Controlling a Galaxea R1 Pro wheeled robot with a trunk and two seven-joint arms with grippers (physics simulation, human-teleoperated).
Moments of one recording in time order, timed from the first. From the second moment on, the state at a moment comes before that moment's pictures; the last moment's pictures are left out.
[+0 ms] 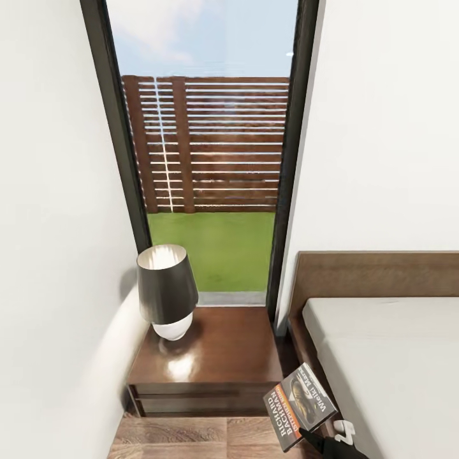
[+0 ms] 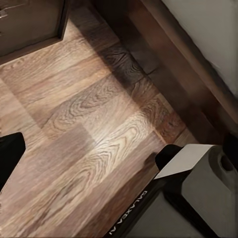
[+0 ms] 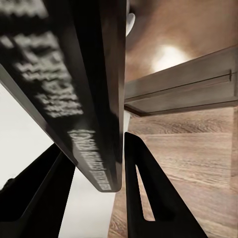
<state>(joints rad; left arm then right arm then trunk) -0.38 0.03 -0.11 -0.04 -0.17 -0.38 -0.71 -0.46 -0.22 -0.09 -0.04 -0.35 -0.08 1.12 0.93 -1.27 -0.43</state>
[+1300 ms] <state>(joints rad) -0.38 0.03 -0.06 -0.09 -0.16 -0.38 -0.73 -0.46 -0.22 -0.09 -0.04 -0.35 -0.08 1.13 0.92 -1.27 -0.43</state>
